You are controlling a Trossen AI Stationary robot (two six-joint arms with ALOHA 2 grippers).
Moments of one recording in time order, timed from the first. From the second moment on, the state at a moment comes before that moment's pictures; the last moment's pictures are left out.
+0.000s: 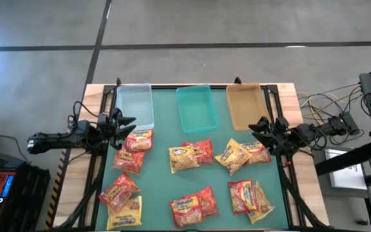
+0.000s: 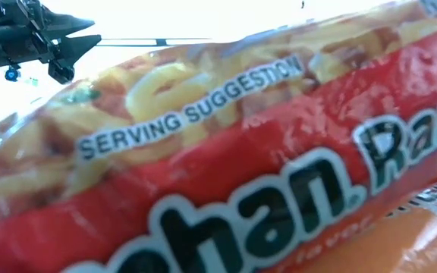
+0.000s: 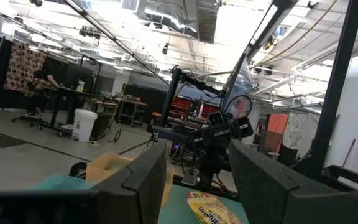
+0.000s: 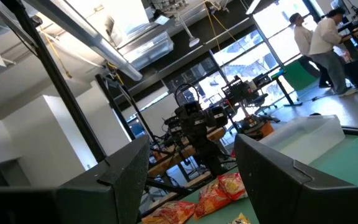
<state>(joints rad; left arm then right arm) 0.04 0.03 0.02 0.35 -0.17 -0.19 0.33 0.03 0.01 0.39 0.42 0.39</state>
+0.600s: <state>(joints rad) 0.04 0.03 0.02 0.35 -0.17 -0.20 0.33 0.03 0.01 0.39 0.42 0.39</state>
